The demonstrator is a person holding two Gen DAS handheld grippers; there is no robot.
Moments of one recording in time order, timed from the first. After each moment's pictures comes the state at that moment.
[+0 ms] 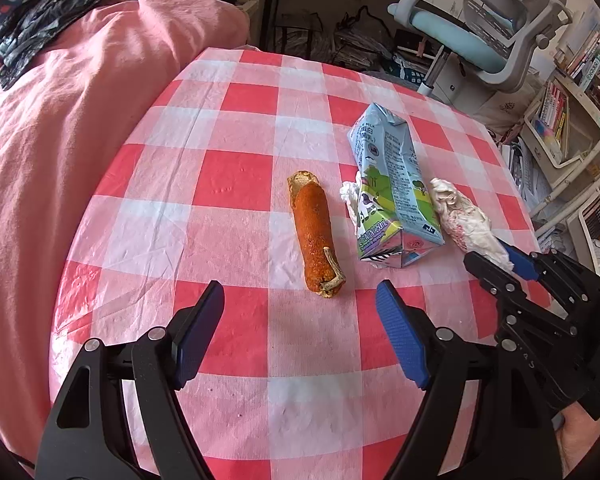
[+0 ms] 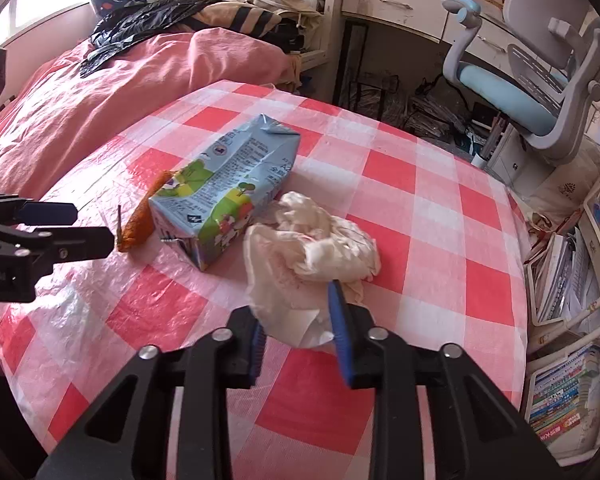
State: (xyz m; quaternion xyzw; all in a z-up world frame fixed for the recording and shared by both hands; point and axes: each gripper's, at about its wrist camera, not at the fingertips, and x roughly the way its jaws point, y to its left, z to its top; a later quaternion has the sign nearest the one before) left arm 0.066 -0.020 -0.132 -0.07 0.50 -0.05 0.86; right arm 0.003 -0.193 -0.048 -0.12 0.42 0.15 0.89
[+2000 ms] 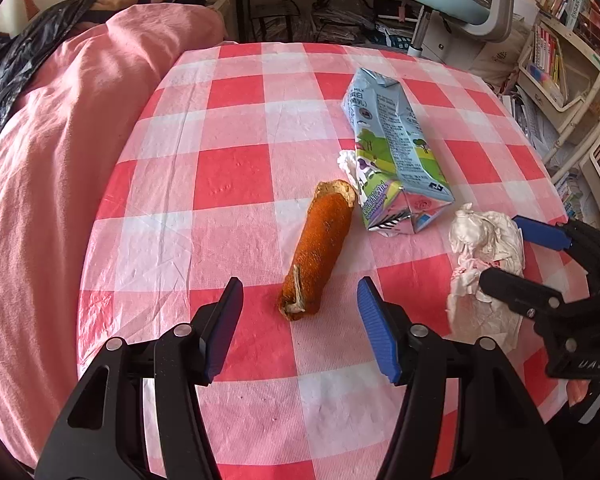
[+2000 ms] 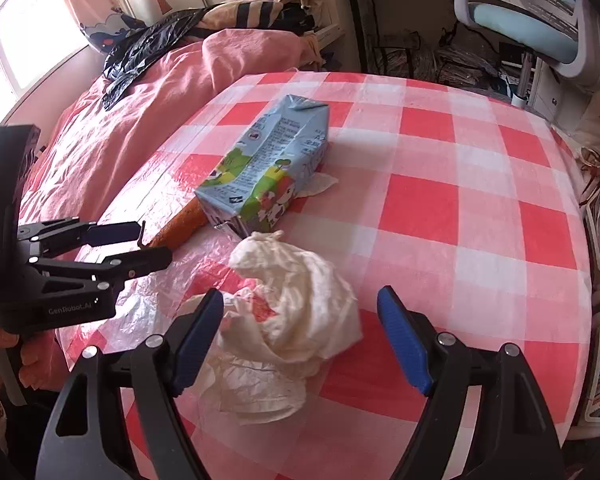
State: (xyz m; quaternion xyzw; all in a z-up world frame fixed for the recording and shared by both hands) left arm 0.070 -0.027 -0.139 0.02 0.52 -0.07 0.85; right arm 0.006 -0.202 -0.057 0.01 0.48 0.22 0.85
